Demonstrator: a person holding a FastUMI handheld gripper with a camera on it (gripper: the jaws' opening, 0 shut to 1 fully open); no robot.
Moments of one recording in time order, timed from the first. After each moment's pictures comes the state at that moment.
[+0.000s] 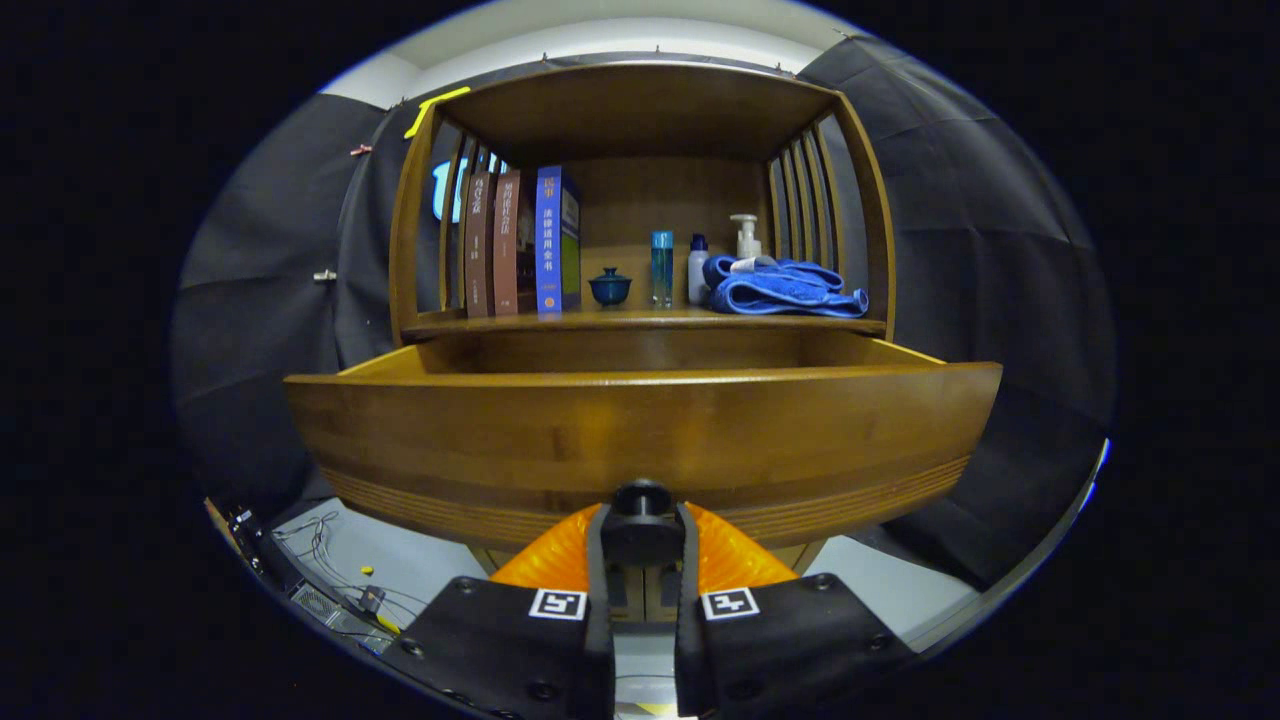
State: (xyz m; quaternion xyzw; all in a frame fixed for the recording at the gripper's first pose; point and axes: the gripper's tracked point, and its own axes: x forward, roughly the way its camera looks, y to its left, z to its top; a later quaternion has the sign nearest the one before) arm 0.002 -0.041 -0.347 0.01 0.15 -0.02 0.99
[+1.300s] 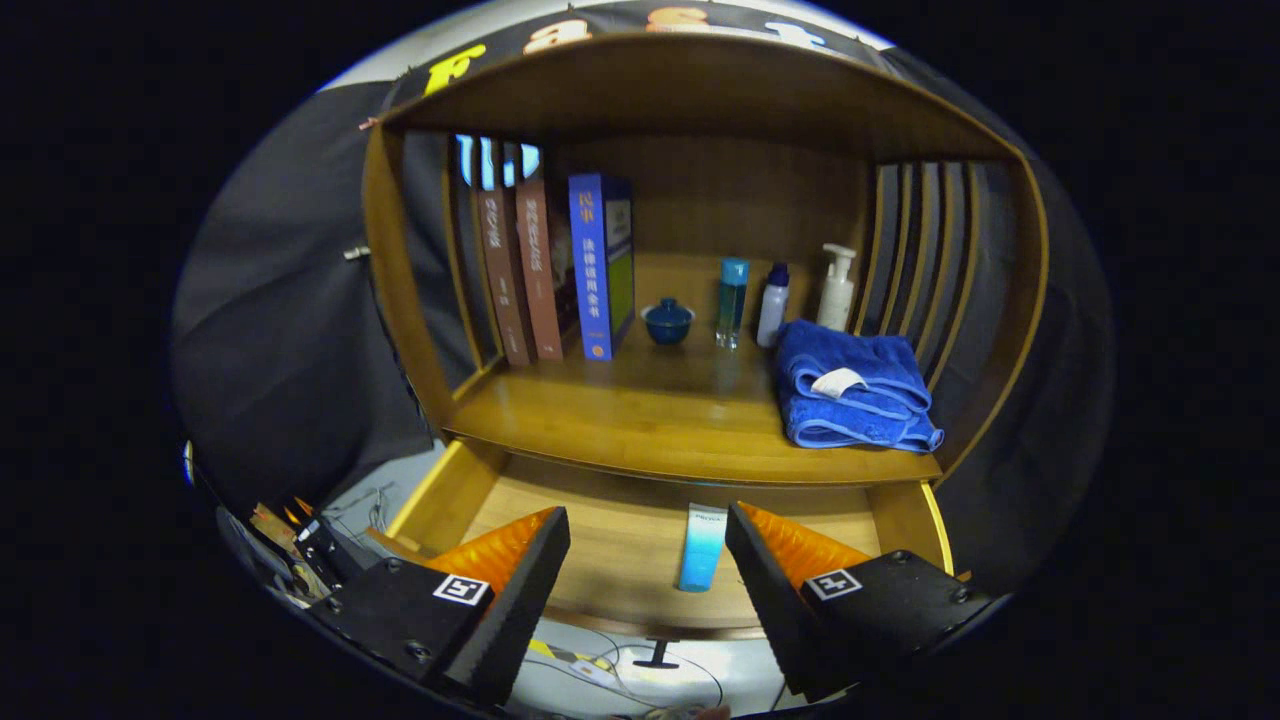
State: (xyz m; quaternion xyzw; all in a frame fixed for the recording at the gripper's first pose) arm 0.119 -0.011 -0.216 -0.02 0.34 0.07 0.94
